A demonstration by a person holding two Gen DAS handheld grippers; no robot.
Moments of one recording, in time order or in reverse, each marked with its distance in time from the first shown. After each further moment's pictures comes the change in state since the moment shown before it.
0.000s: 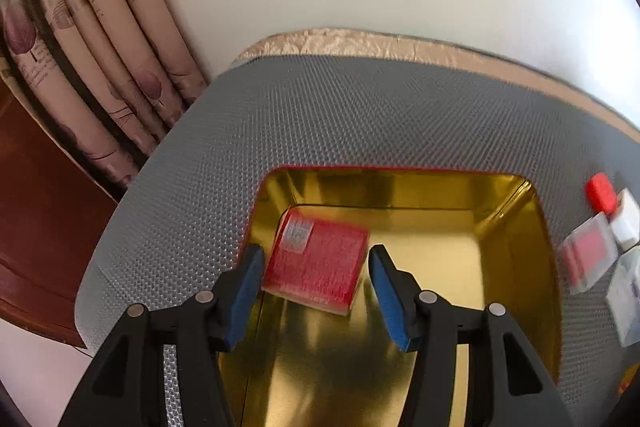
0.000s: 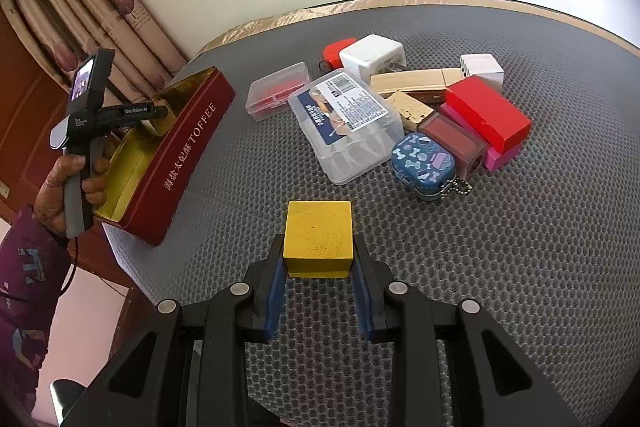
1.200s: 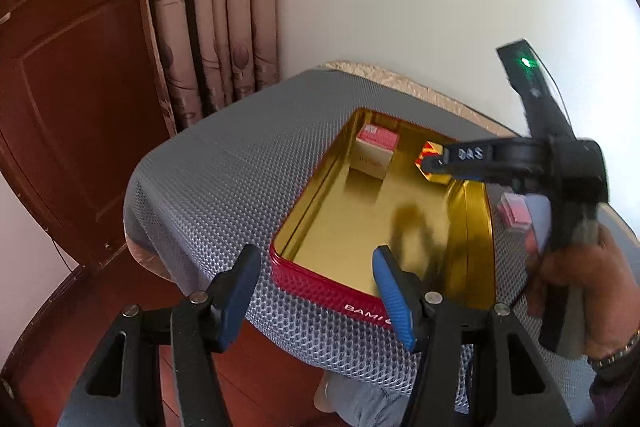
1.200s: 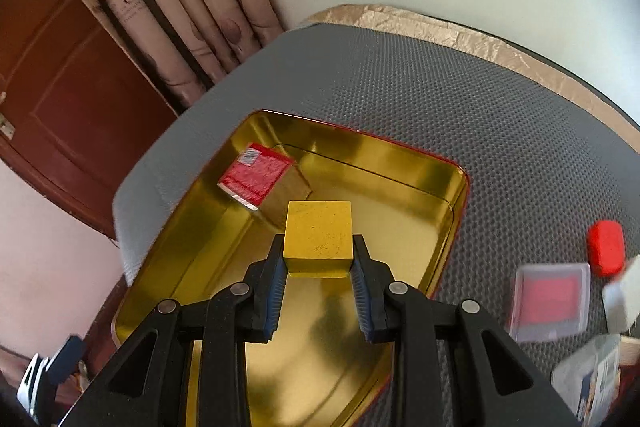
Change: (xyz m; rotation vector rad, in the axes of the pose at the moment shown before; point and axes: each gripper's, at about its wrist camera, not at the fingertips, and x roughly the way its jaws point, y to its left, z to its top) left arm -0.153 0.031 -0.149 -0.328 -0.141 -0.002; right arm 0.165 0.224 0.132 -0.297 0.137 0.095
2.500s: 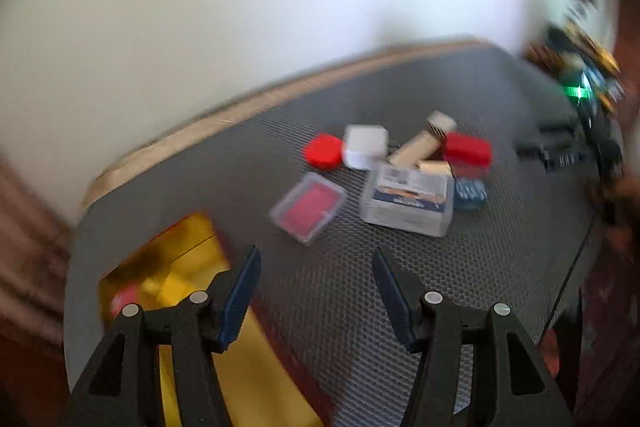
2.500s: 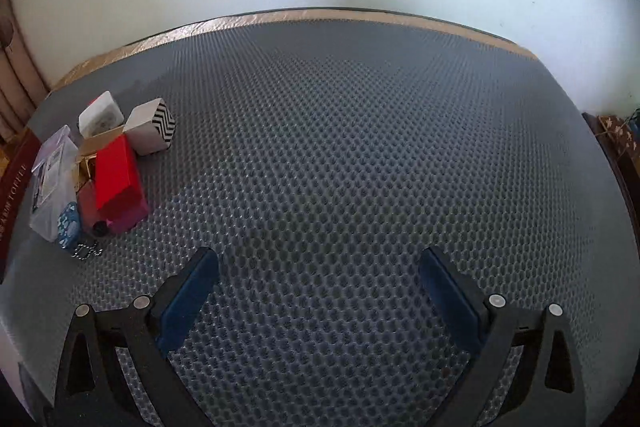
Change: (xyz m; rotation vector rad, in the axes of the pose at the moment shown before) left arm 0.030 -0.205 0.030 0.940 0.067 -0.515; right arm -0.209 -0.299 -0.257 0.418 -0.173 -0.552
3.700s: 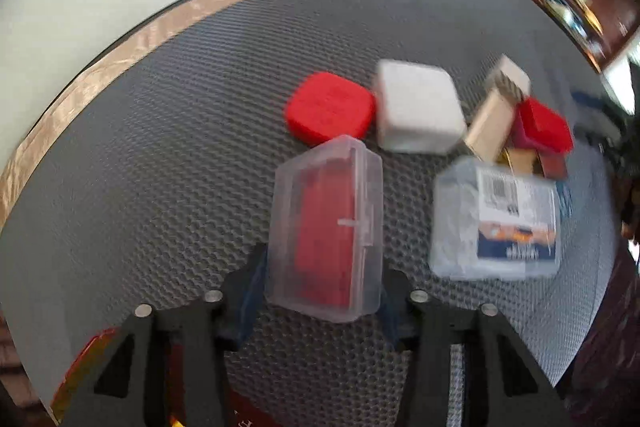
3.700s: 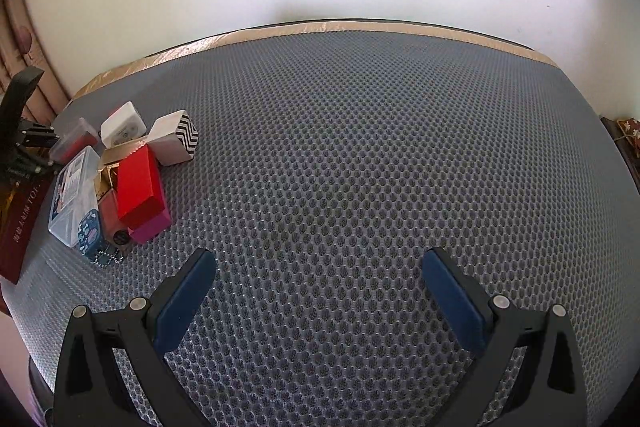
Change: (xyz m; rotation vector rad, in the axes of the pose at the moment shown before) left arm 0.176 0.060 0.048 0.028 0.316 -0.221; right arm -0.009 0.008 -0.009 0.002 -0.019 0.070
